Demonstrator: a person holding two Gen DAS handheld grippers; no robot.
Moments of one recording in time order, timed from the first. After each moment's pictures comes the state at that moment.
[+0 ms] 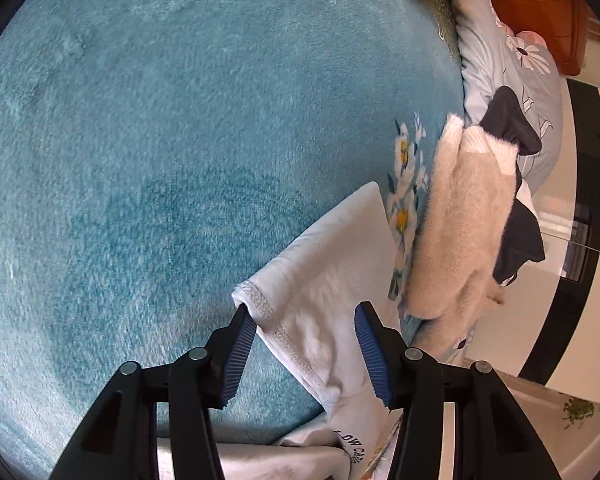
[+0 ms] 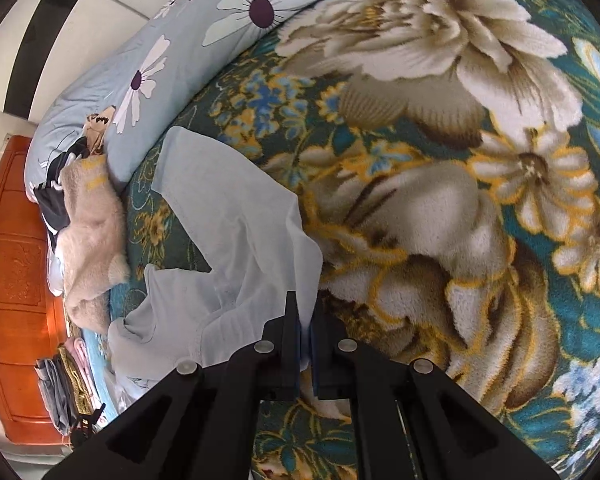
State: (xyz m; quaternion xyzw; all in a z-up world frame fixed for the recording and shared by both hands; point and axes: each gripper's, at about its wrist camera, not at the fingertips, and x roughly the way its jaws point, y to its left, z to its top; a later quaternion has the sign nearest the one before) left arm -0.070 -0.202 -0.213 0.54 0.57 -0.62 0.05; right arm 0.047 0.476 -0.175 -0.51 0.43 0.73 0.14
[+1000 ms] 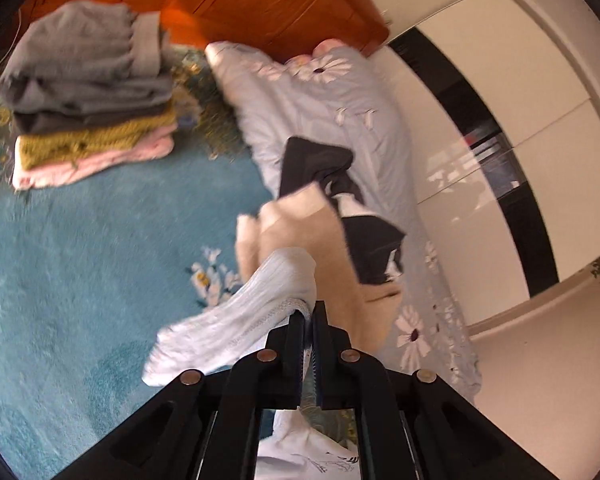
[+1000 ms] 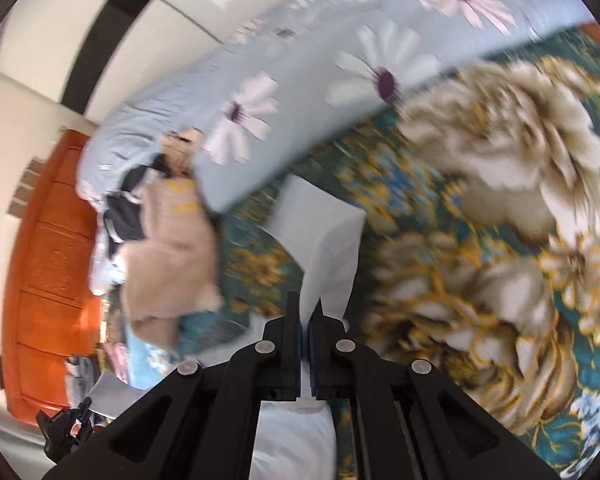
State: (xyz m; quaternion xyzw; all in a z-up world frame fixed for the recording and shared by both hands) left arm -0.095 -0.186 0.045 0.37 0.39 -0.84 -0.07; right arm -0.004 0.448 -0.064 -0.42 0.39 0.81 0.06
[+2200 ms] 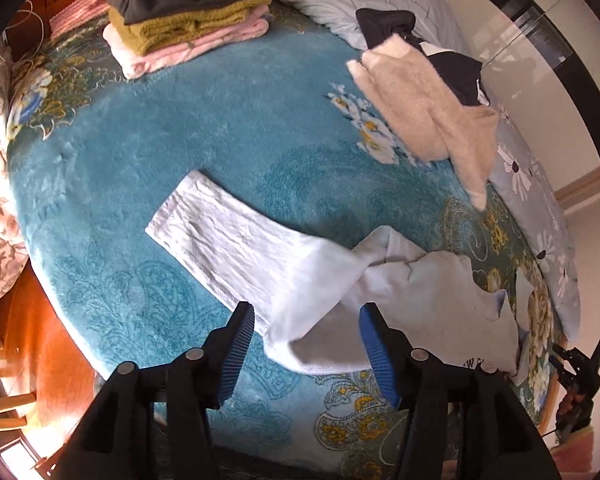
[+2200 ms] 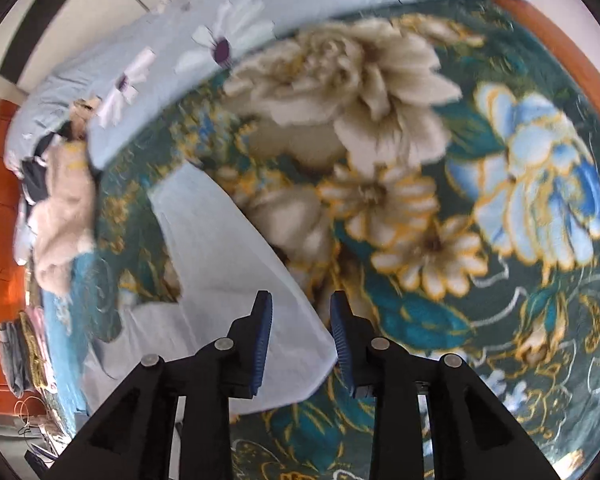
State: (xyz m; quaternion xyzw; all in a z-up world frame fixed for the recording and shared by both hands) left arm 0.088 -0.202 -0.086 0.56 0.20 -0.81 -0.04; right arm 0.116 0.518 -0.110 -0.53 0.32 0.77 0.16
